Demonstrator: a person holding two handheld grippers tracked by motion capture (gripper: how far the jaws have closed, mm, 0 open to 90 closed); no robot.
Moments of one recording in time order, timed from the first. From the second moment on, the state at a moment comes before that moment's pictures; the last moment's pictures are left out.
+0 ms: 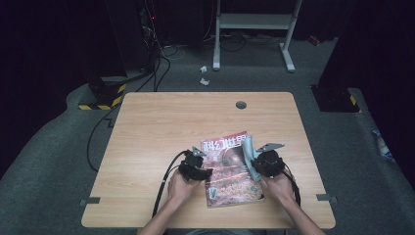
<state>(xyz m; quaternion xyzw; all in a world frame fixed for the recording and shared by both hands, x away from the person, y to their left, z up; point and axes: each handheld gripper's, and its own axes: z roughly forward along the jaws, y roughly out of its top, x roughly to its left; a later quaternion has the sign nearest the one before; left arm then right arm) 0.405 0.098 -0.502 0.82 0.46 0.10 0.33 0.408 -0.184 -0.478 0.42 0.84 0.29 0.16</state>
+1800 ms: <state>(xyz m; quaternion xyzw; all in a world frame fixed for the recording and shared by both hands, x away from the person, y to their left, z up) 0.428 0.114 -0.509 0.80 0.48 0.12 0.33 0.426 -0.154 -0.489 0.43 0.86 0.25 0.13</state>
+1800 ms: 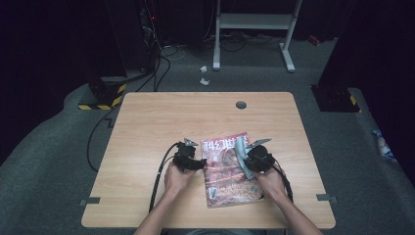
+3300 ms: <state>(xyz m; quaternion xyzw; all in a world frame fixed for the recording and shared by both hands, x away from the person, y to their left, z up) 0.437 0.109 -0.509 0.80 0.48 0.11 0.33 0.445 -0.193 -0.491 0.48 0.82 0.30 0.10</state>
